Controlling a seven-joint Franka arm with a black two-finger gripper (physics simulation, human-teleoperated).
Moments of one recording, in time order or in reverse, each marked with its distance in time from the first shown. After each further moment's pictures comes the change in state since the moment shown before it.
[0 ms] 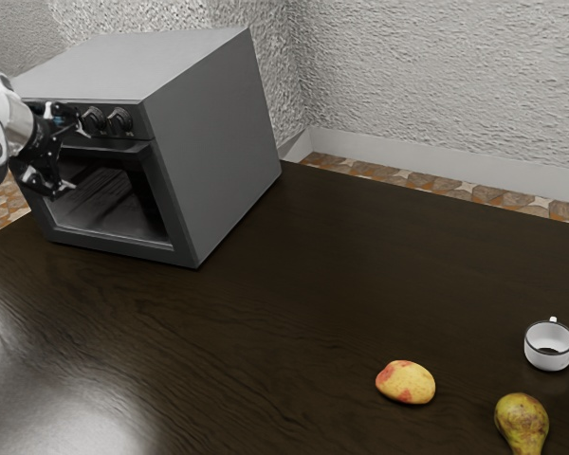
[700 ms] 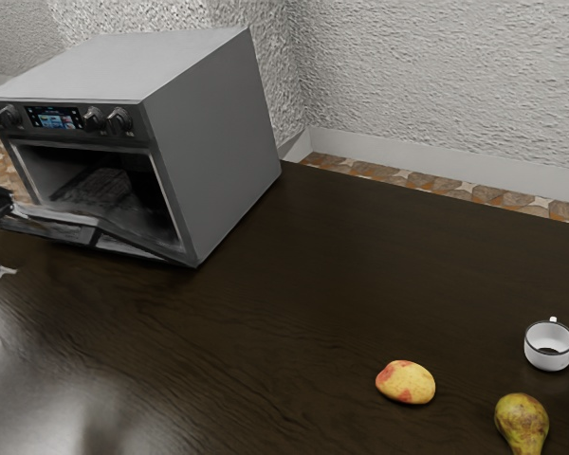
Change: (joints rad) arm 0.163 -0.451 -0.001 -0.591 -0.047 0.074 -0.003
